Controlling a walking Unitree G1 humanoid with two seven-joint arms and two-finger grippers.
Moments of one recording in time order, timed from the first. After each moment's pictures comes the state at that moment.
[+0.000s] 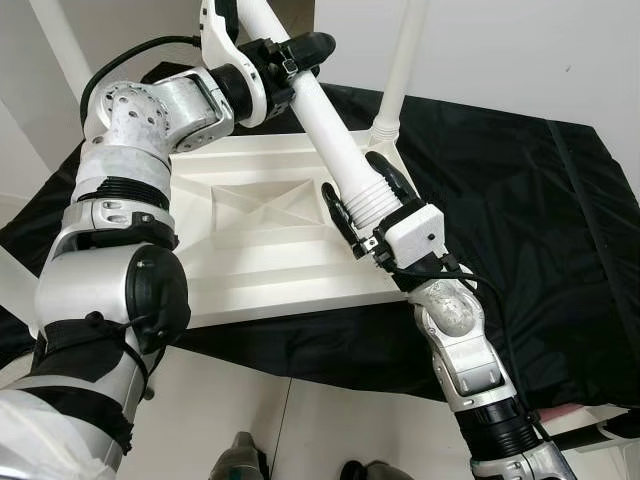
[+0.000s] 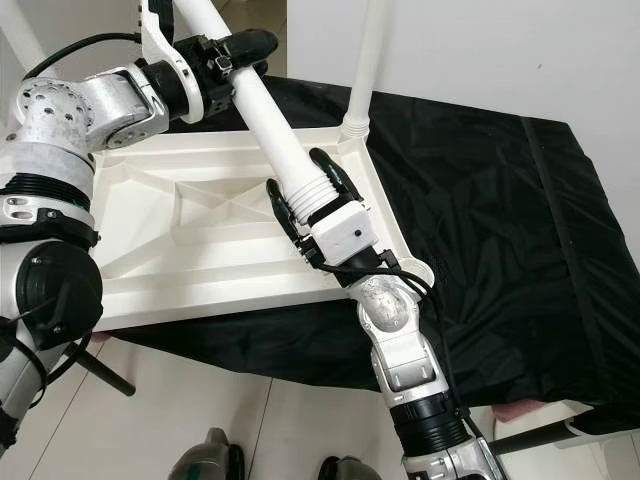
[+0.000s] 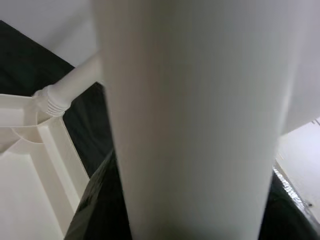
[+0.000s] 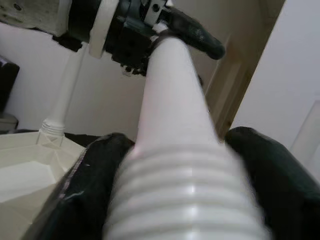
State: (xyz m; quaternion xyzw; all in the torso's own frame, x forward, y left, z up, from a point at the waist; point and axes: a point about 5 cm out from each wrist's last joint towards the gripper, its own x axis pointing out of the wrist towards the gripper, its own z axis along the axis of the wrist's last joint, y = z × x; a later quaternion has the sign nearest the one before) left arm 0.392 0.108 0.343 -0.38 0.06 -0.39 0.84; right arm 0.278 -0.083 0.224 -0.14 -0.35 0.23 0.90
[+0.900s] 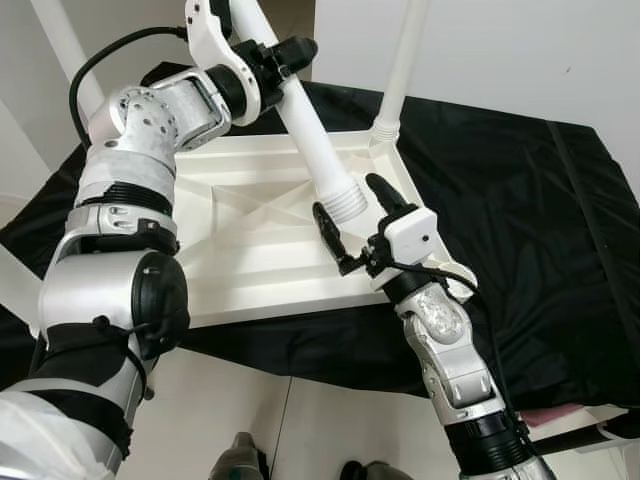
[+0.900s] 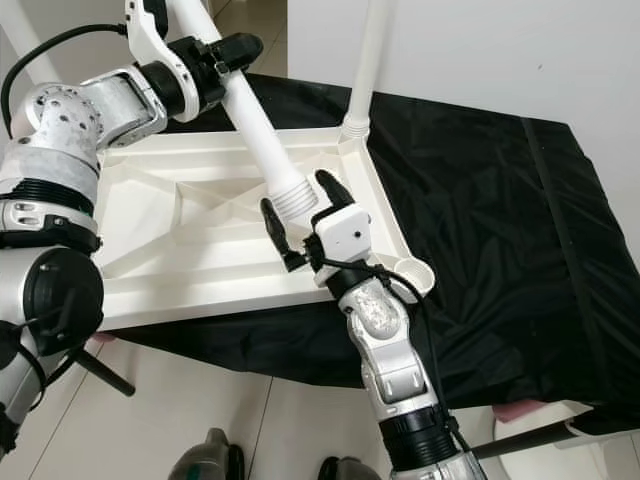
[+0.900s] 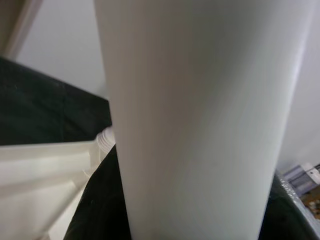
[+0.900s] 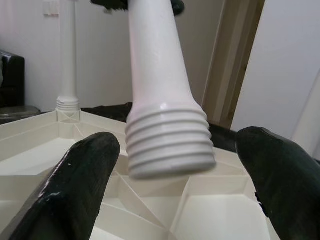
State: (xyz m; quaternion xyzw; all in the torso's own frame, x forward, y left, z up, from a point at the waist) left arm 0.398 0.115 0.347 -0.27 -0.02 -0.33 0.90; right arm 0.284 -0.084 0.200 -0.06 -0.23 0.24 0.94
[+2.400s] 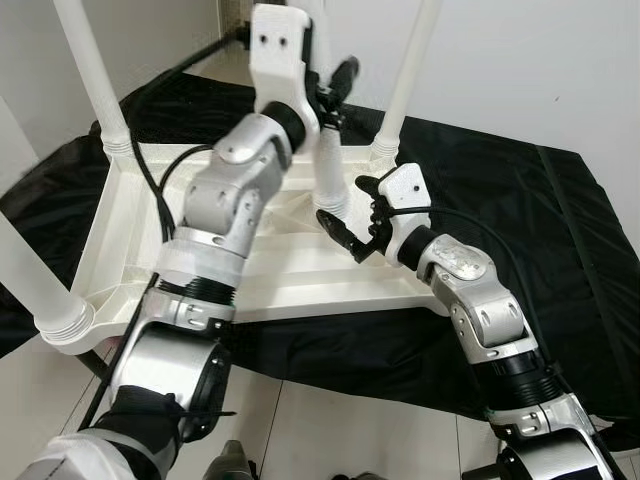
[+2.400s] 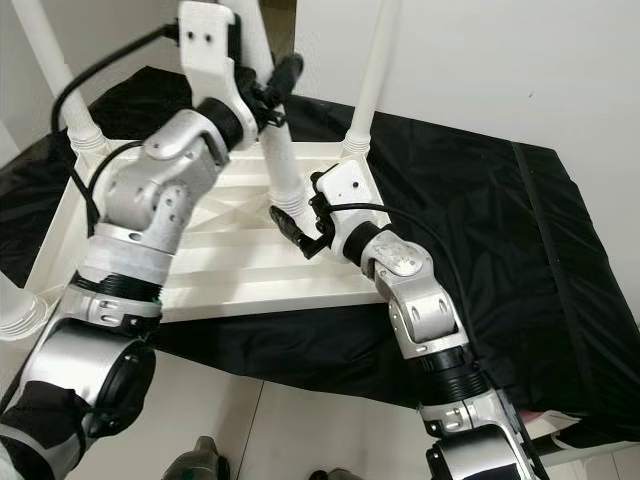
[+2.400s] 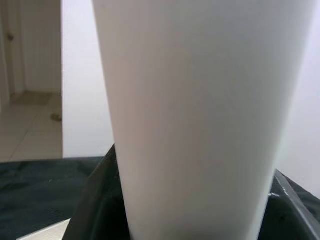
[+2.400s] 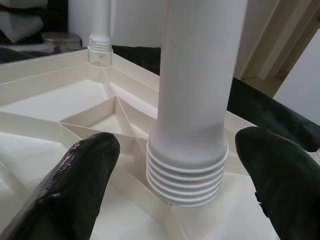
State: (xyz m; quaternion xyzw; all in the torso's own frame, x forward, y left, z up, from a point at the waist) left arm 0.354 0.043 0.322 -0.06 -0.18 -0.29 0.94; right arm 0.323 -0.095 0.215 -0.14 -0.08 0.34 0.93
